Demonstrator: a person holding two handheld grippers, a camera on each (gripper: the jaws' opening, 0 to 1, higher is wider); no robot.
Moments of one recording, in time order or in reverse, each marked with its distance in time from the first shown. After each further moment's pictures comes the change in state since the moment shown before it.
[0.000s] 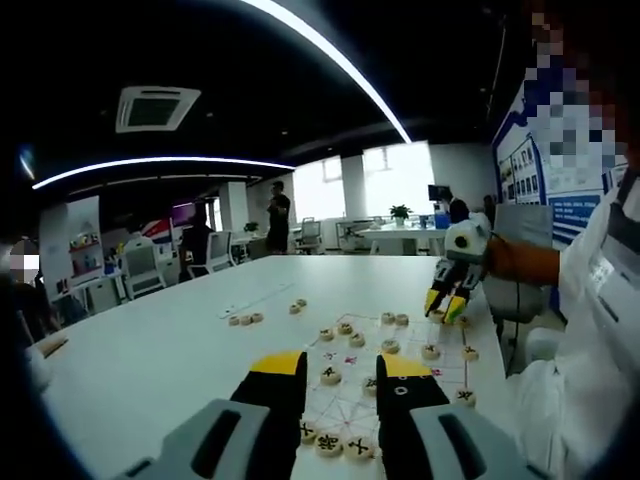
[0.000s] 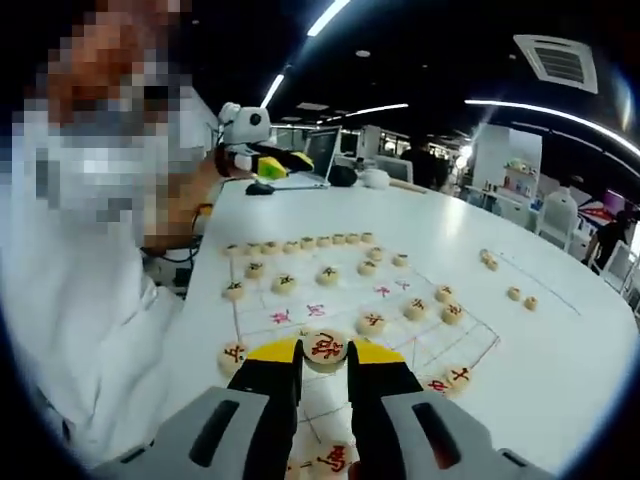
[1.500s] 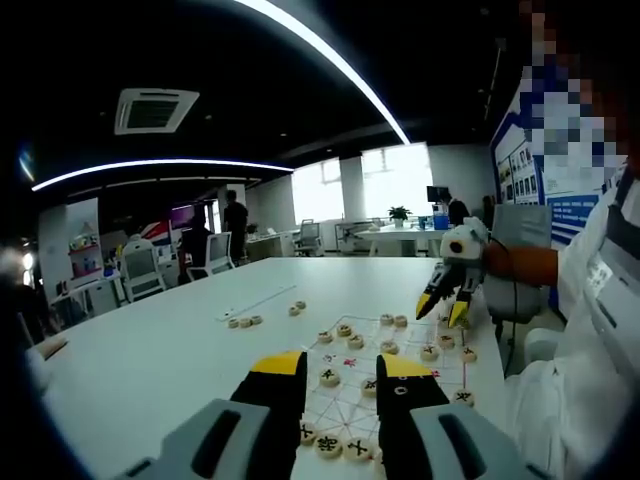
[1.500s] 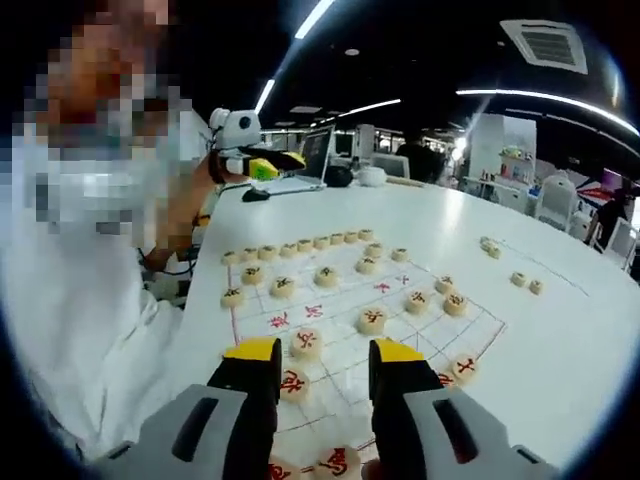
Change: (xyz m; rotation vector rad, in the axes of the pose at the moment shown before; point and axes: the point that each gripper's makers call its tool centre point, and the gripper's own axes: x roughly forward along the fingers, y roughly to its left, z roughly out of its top) left arm 0.000 -0.003 0.001 0.006 -0.006 -0.003; right arm -0.002 -0.019 0.004 0.122 -0.071 -0.055
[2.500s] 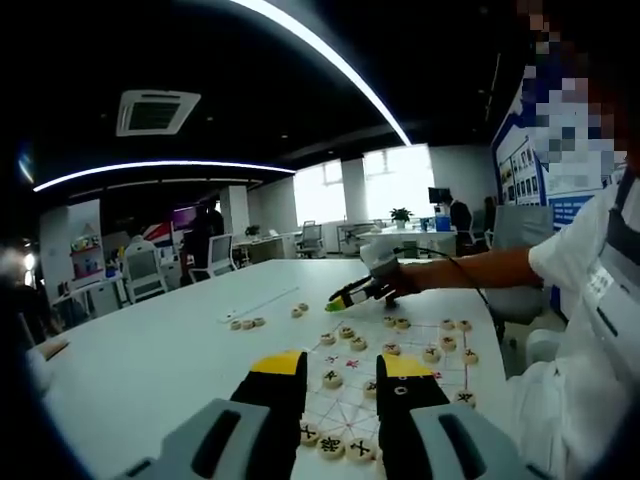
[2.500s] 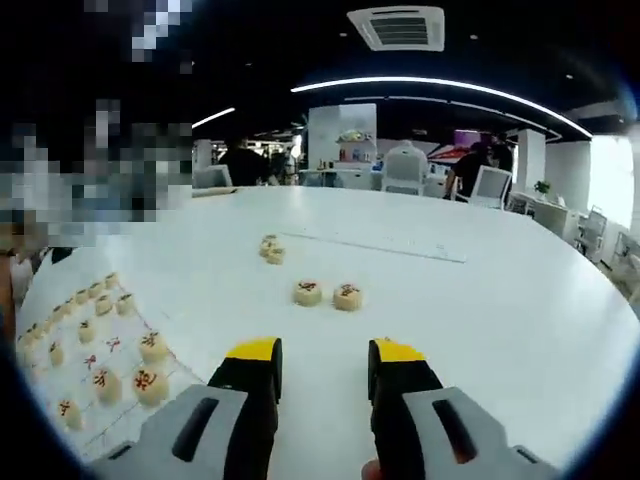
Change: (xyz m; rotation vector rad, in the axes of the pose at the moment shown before) left arm -0.003 0.003 0.002 0.000 -0.009 0.010; right arm 0.053 -0.260 -0.023 0.242 0.032 -0.643
